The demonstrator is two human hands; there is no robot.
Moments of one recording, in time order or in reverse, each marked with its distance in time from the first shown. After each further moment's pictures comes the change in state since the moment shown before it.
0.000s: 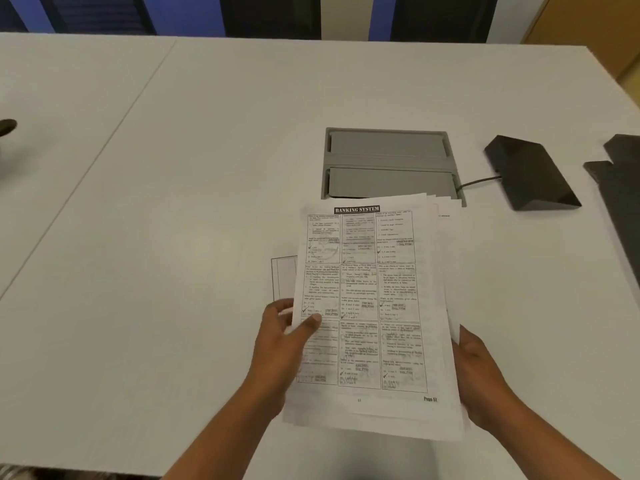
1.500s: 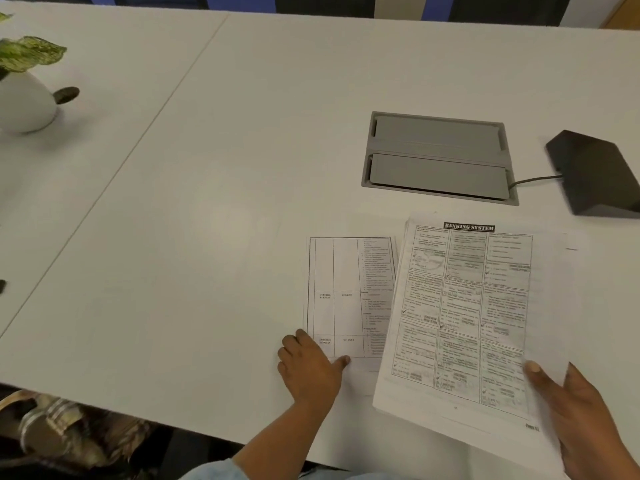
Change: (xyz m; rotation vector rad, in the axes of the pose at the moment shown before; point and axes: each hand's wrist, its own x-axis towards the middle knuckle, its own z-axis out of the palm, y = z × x) left_hand 0.048 -0.137 0.012 1.141 0.419 -0.122; right_hand -0.020 0.024 -0.042 0.151 0.255 0.016
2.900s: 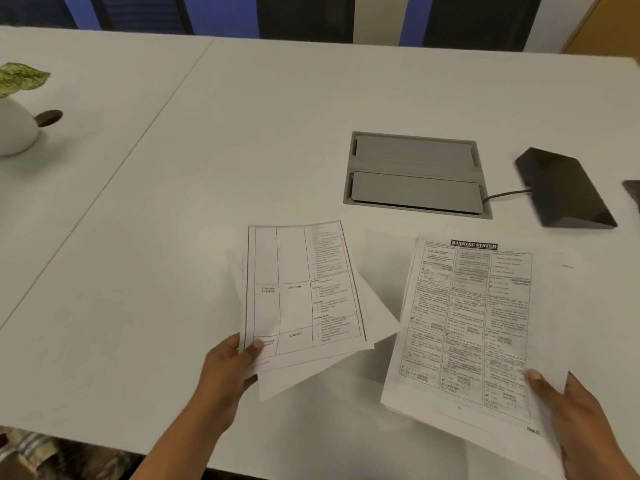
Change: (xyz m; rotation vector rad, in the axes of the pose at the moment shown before) left_hand 0.012 -0.055 -0.130 -1.275 -0.346 -0.125; right_hand 0.005 -0.015 -0.019 -0.025 0.135 -0.023
